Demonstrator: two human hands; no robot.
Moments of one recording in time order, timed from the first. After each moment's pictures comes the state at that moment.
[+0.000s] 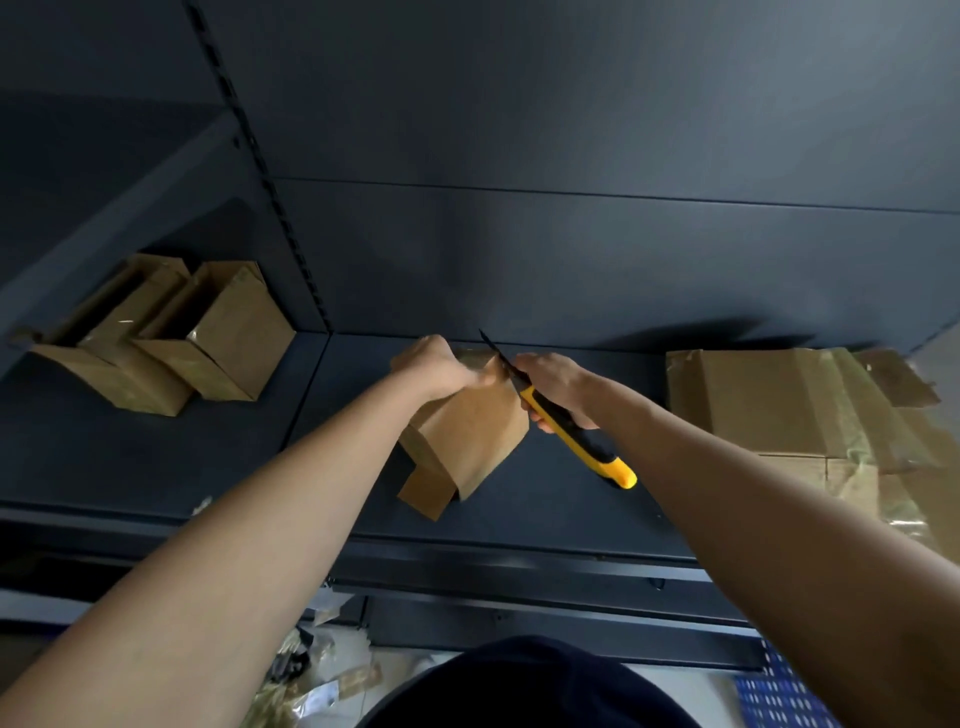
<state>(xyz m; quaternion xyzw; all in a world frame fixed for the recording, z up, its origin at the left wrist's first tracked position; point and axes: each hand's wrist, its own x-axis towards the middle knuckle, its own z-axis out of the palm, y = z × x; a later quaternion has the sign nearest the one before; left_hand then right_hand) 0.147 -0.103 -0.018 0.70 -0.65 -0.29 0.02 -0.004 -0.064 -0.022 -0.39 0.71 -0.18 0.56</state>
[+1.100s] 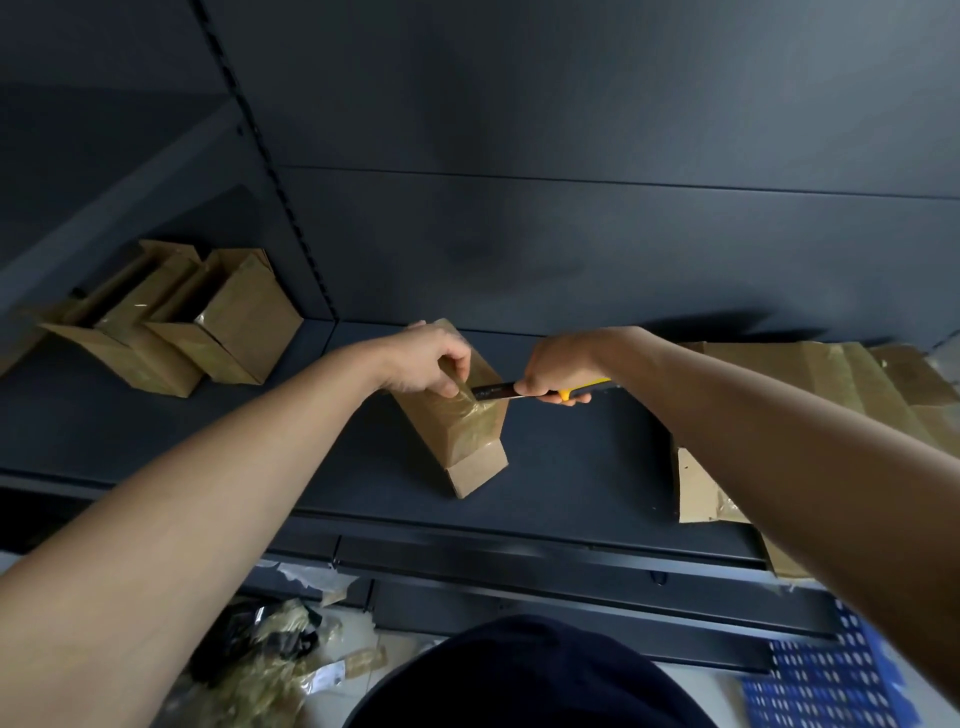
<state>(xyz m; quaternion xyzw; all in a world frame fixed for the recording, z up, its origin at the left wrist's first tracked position) 0.173 -0.100 -0.002 0.48 -0.83 -0.28 -0.08 -0.026 -0.075 0.006 -0.71 0.58 0.17 0.35</state>
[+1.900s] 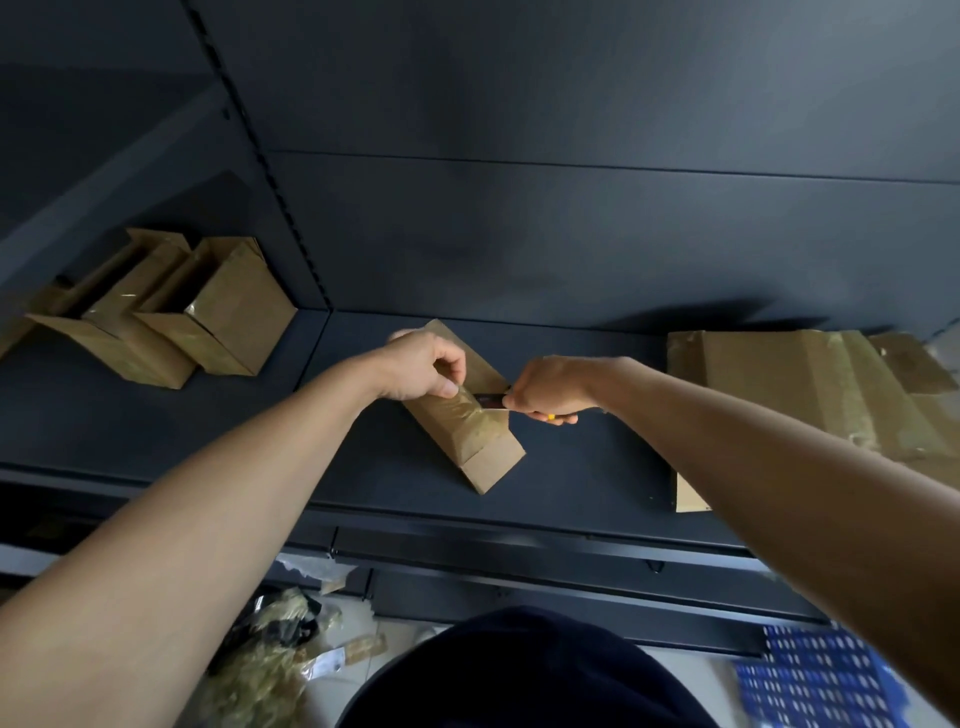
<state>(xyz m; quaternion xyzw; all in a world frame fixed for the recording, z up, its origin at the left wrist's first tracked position) 0.176 -0.090 -0.020 0.50 -0.81 -0.31 -0.04 -0.022 -0.054 -0.019 -0.72 0.58 0.15 0.35</state>
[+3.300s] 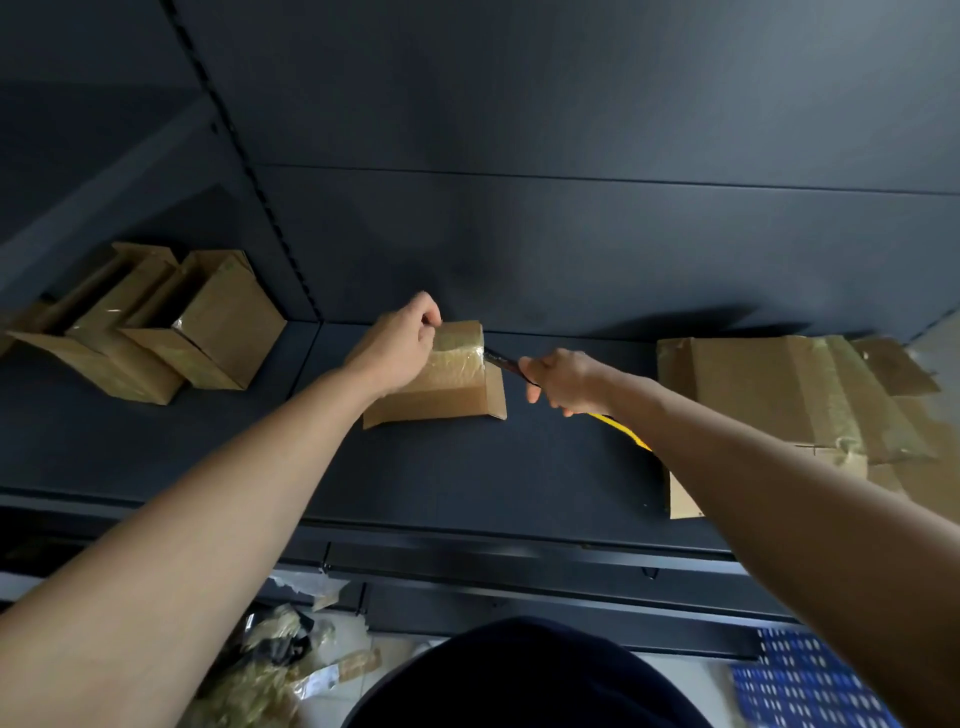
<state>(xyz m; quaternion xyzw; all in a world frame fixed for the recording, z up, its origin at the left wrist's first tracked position) 0.173 -0.108 -0.025 0.58 -0.77 -0.23 0.16 -0.044 -0.057 -0.032 -0.64 0.68 -0.02 0.35</state>
